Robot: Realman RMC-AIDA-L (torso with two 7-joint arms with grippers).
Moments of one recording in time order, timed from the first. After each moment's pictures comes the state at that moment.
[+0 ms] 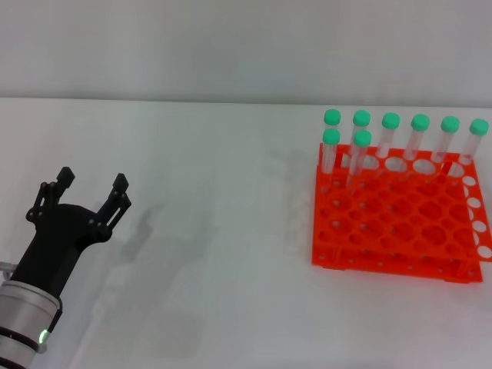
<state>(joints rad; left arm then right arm) -0.23 -2.10 2.23 0.31 -0.61 1.24 -0.19 0.46 2.01 0.37 0.04 1.47 1.13 -2.87</state>
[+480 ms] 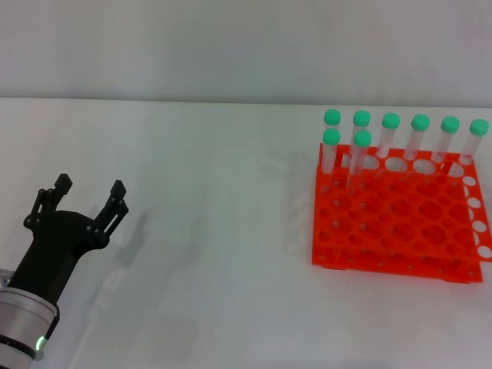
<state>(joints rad) -0.22 -2.10 2.23 0.30 -0.61 1.24 -0.19 0.46 2.02 0.37 0.04 1.47 1.13 -2.87</state>
